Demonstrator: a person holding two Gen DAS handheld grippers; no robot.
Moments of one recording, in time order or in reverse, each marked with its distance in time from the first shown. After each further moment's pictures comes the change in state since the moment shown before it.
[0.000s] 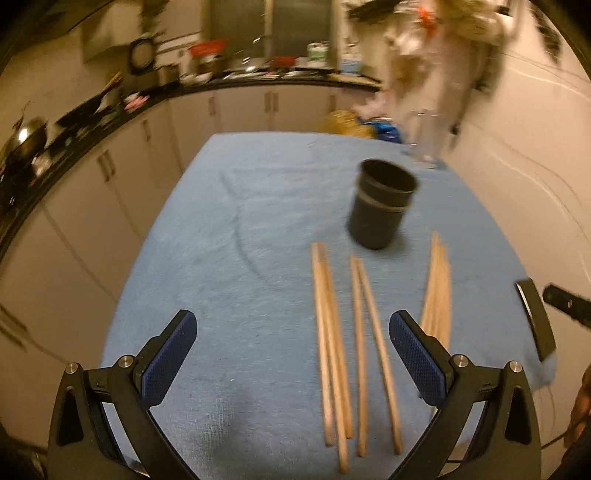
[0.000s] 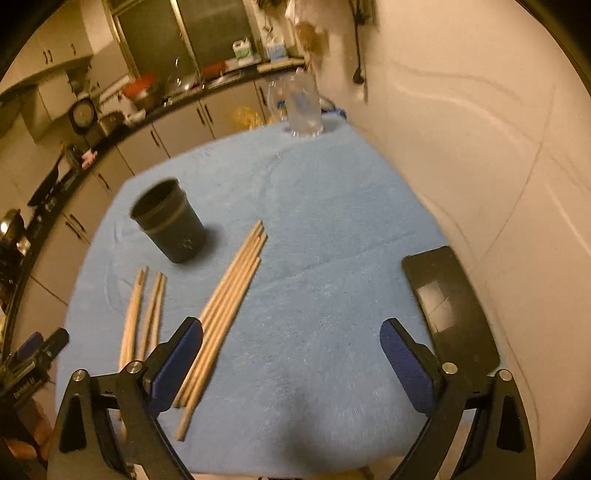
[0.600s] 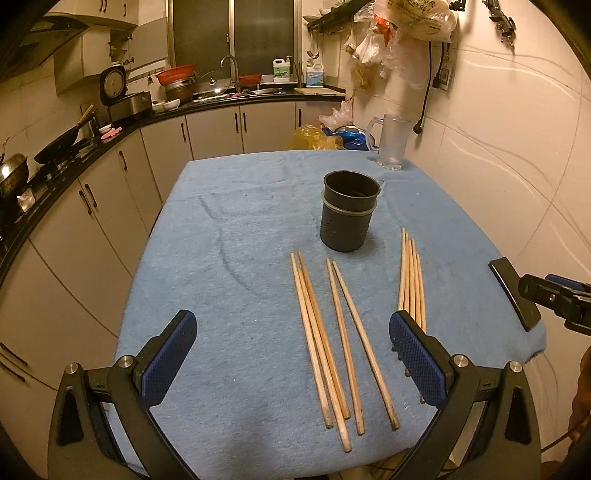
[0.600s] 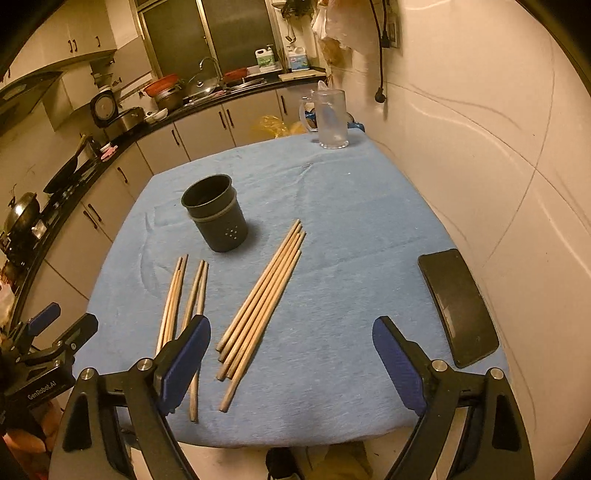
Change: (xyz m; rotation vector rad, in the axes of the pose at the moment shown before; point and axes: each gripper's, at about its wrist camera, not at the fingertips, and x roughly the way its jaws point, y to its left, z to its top) left arm -0.032 -0.004 -0.006 0.091 -0.046 -0.067; right arm -0.044 0.043 -0.019 -0.078 -0.021 0.018
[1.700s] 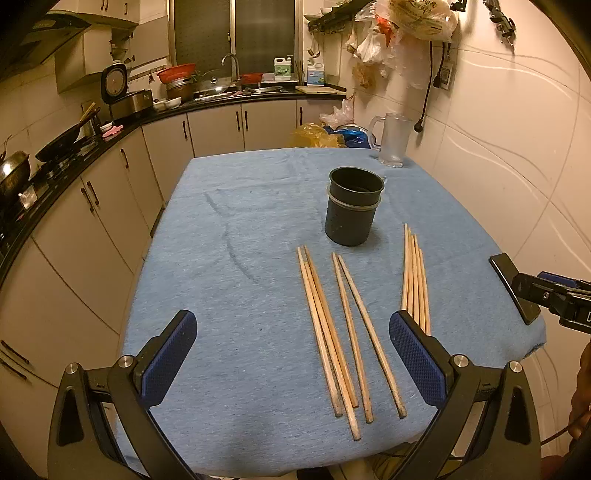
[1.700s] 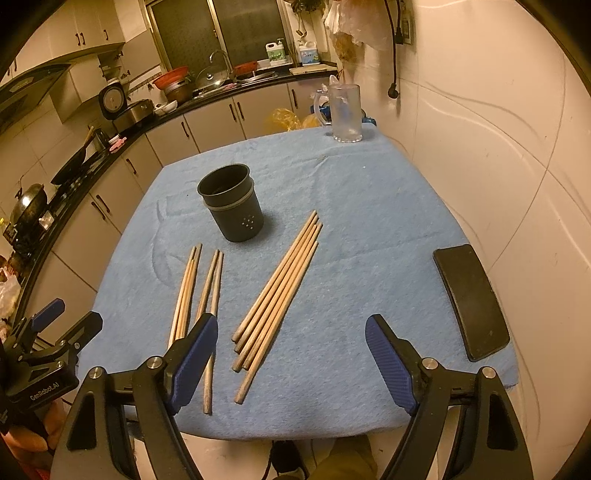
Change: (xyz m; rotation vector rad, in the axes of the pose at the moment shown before) left arm 0.000 0.008 -0.008 -0.001 0.007 0.000; right arm 0.001 0.018 -0.004 -0.021 0.021 0.024
